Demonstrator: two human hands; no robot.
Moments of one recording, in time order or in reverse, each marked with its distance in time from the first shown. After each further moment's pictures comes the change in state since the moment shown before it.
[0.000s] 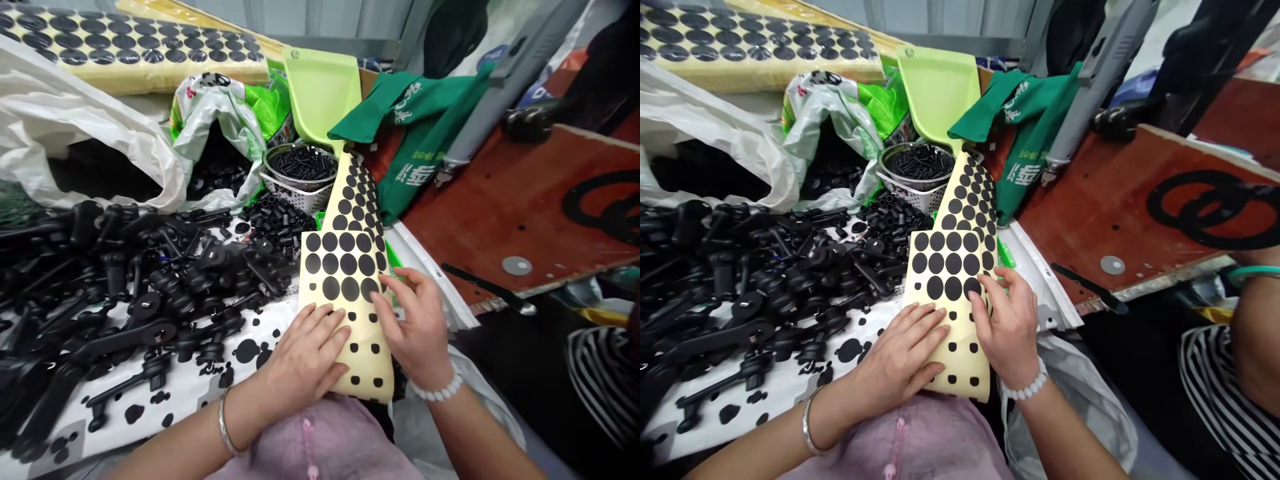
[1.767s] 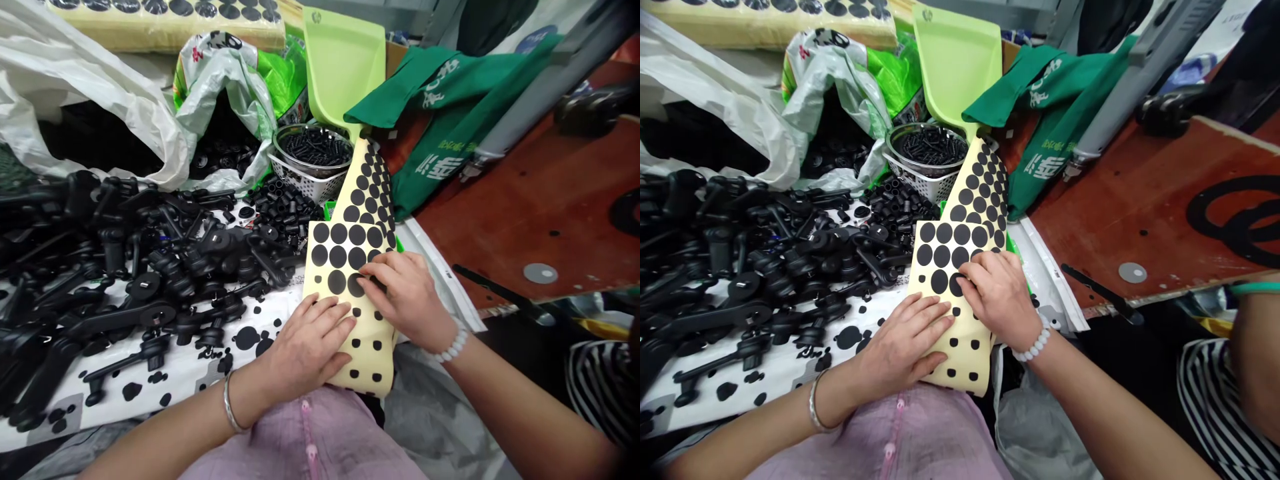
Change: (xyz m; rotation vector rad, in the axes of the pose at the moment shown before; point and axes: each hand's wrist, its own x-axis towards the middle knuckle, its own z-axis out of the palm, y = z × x) left_hand 0.003 -0.002 0.005 -0.054 0.008 -0.046; right_hand 0.047 0.008 0.007 0.004 -0.344 -0.373
